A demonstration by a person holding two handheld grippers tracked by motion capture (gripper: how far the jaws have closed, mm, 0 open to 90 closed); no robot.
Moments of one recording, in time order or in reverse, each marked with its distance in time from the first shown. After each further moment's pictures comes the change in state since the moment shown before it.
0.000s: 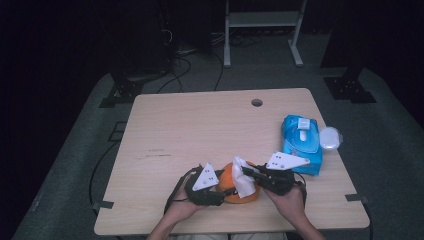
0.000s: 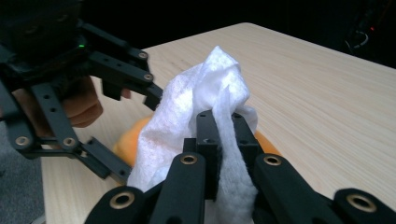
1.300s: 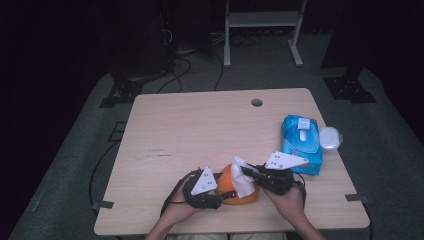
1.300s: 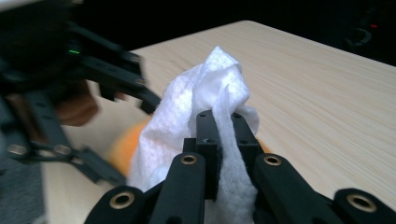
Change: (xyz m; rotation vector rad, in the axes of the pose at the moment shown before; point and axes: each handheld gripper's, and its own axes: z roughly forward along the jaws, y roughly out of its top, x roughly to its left) left arm -0.001 -0.007 -0.005 0.025 -0.009 0.029; right arm -0.002 0.000 0.000 0.013 -0.010 0.010
